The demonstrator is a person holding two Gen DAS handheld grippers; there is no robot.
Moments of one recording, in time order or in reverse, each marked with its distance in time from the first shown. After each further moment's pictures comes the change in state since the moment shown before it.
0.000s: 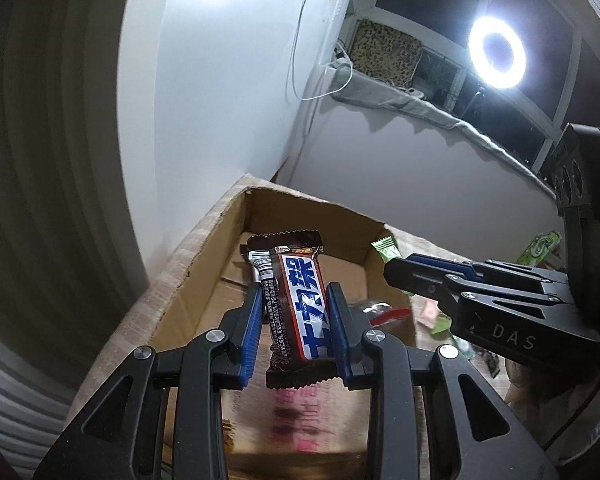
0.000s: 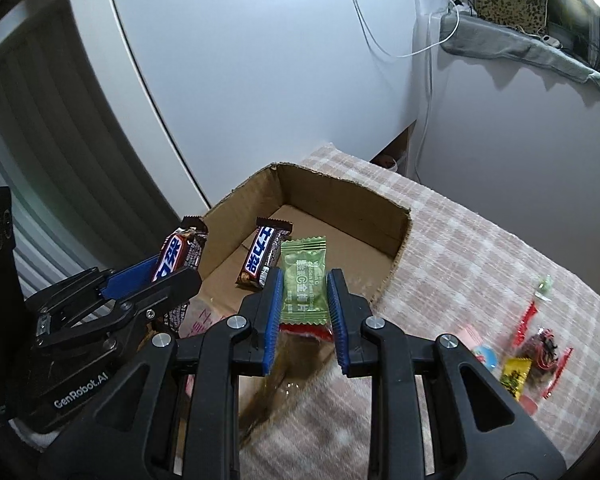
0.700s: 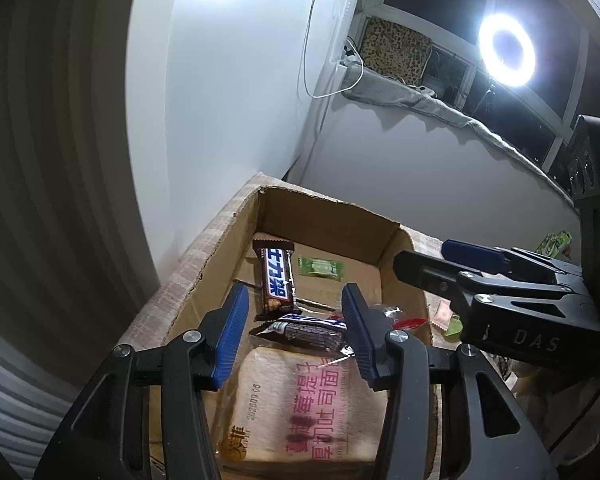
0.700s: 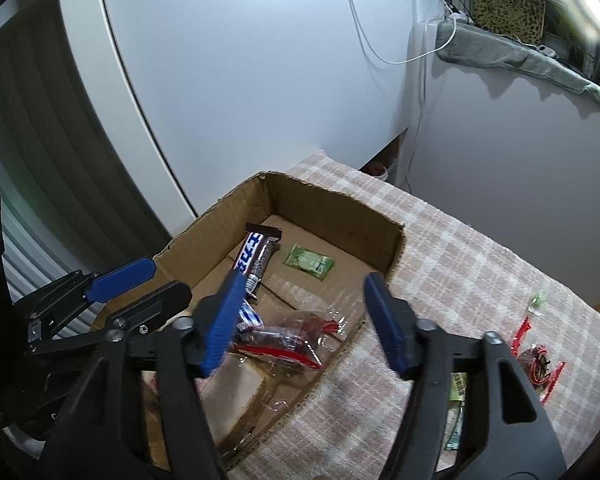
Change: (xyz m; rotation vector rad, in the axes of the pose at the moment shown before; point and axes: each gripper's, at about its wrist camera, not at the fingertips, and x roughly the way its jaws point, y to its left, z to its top) left arm 0.003 0.005 0.005 -0.005 0.004 0.032; right arm 0.005 0.002 0.008 -0.012 -0.024 -0.060
